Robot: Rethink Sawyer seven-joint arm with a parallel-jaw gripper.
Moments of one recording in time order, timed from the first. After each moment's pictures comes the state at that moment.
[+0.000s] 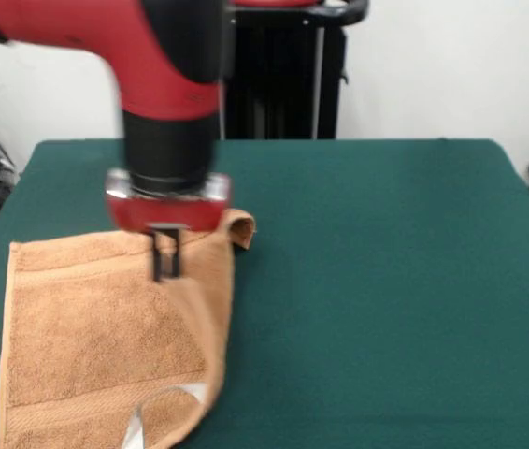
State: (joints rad) arm -0.48 -0.50 0.20 1.37 -0.34 0.66 1.60
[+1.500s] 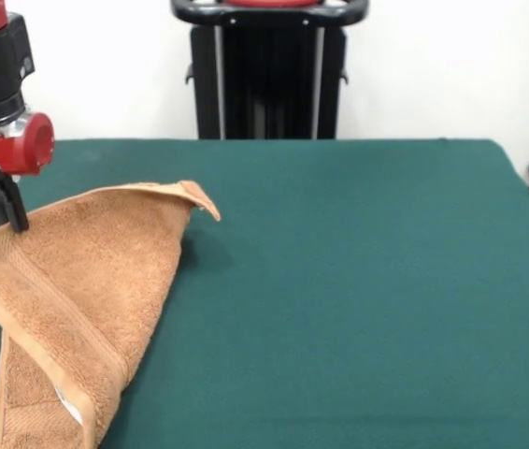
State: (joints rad) arm -0.79 -0.57 0.38 1.38 -0.38 0.79 1.59
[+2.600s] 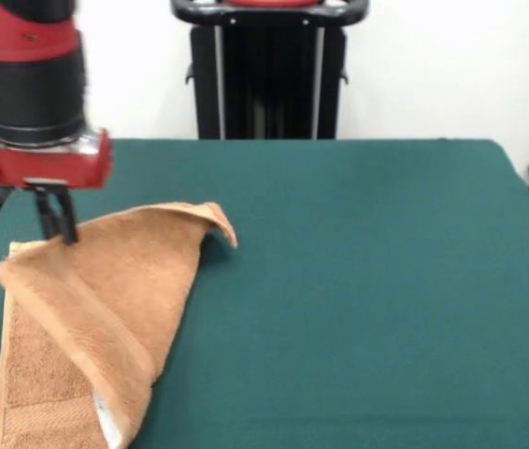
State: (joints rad) arm -0.67 -0.57 0.36 1.38 -0.47 0.79 1.59
